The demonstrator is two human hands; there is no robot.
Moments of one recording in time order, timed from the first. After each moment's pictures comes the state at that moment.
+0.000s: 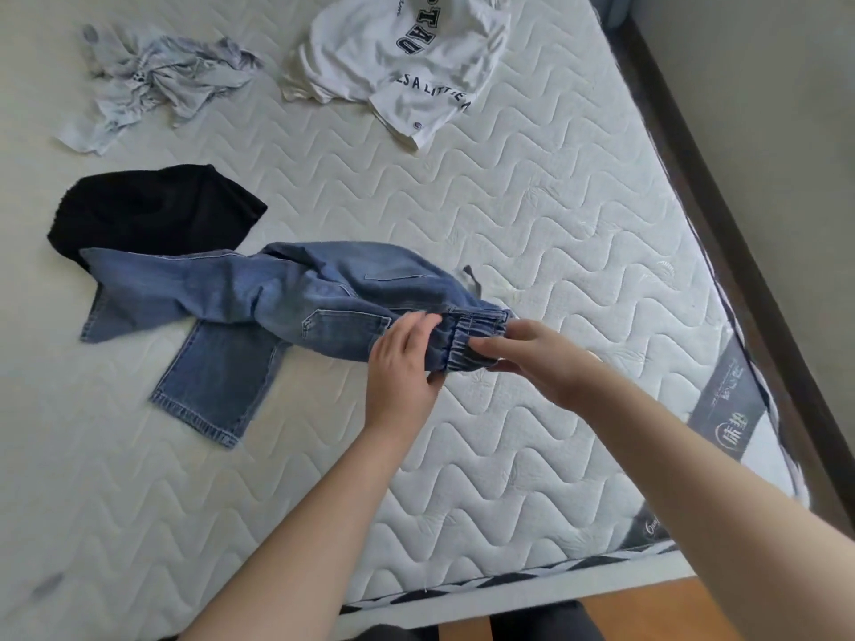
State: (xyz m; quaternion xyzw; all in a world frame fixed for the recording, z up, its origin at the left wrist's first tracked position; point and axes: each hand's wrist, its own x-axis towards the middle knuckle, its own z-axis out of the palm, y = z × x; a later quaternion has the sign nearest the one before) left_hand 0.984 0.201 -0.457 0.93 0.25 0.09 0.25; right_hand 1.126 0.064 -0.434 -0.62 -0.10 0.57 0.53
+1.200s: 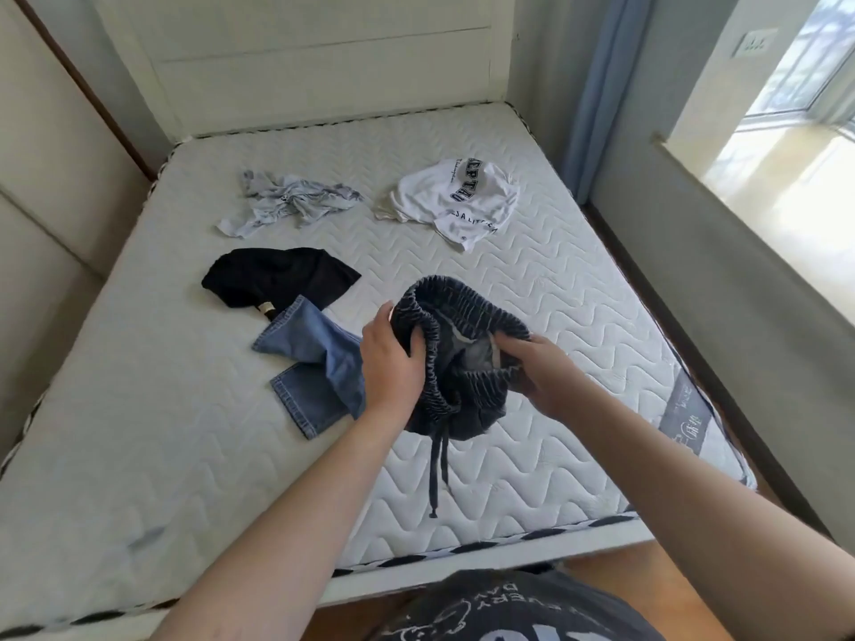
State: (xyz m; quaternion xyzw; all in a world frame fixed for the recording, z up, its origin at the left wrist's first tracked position) left_hand 0.758 0.209 -0.277 0.80 0.37 0.29 0.37; right_hand 0.879 0.051 -0.250 -0.61 -0.06 0.45 0.65
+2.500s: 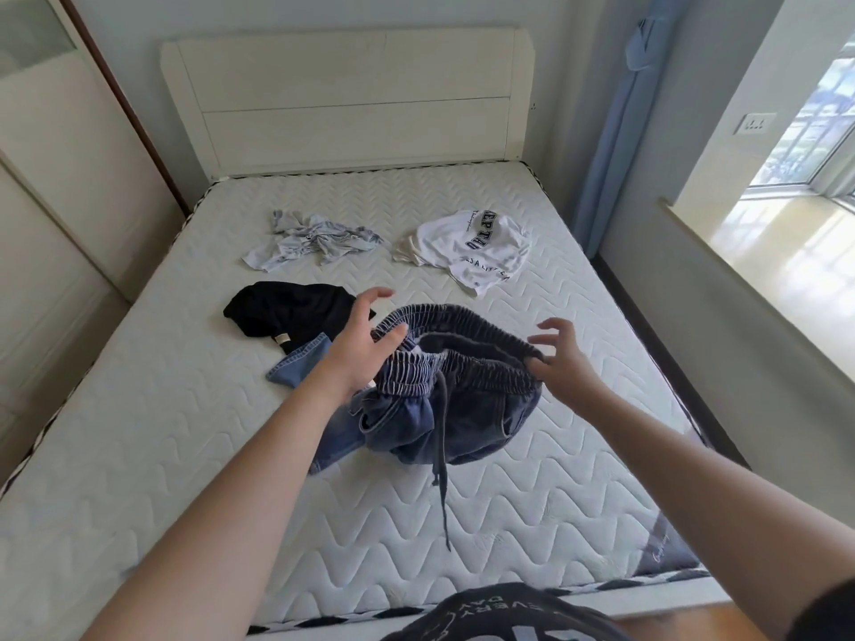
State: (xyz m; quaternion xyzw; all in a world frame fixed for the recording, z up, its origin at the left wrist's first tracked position) left_hand 0.736 0.292 -0.204 0.80 0.24 0.18 0.52; right_hand 0.938 0.054 -0.245 -0.82 -0.26 0.20 0.46
